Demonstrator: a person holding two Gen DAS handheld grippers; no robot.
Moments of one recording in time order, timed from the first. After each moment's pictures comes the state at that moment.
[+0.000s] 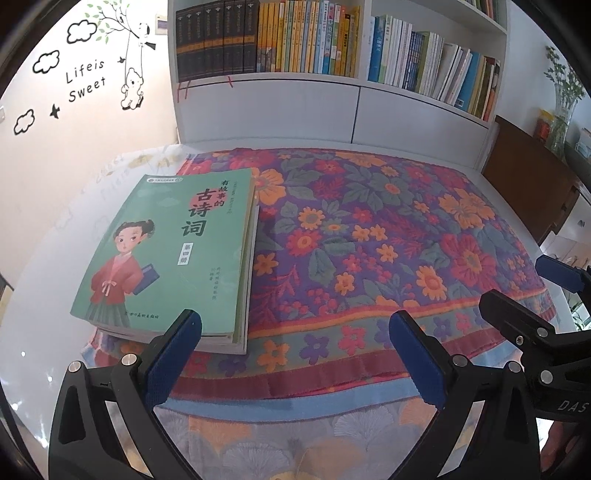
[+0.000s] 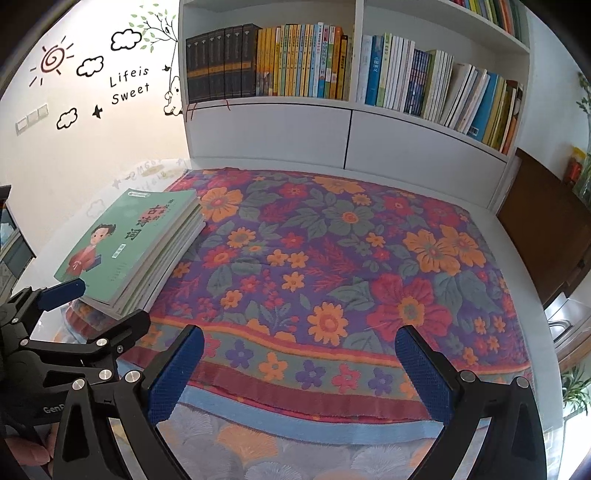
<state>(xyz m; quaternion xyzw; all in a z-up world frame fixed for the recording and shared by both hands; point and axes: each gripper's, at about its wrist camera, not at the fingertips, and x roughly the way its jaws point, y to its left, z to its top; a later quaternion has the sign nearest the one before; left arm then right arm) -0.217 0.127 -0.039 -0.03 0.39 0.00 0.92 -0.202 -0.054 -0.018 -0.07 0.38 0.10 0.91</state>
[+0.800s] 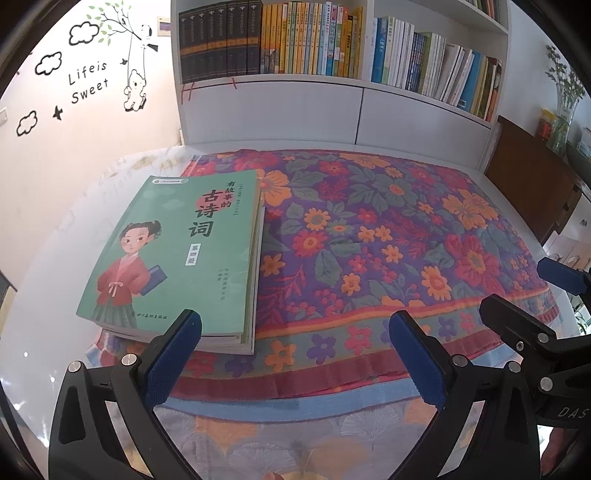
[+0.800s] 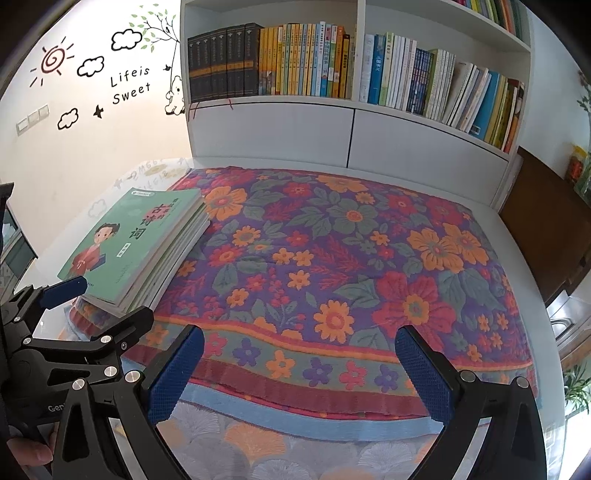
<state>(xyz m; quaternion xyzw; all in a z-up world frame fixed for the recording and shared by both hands) -0.219 0.131 -0.038 -0.02 0.39 0.00 0.92 -0.204 -0.048 -0.019 -0.07 0.39 0.11 0.91</state>
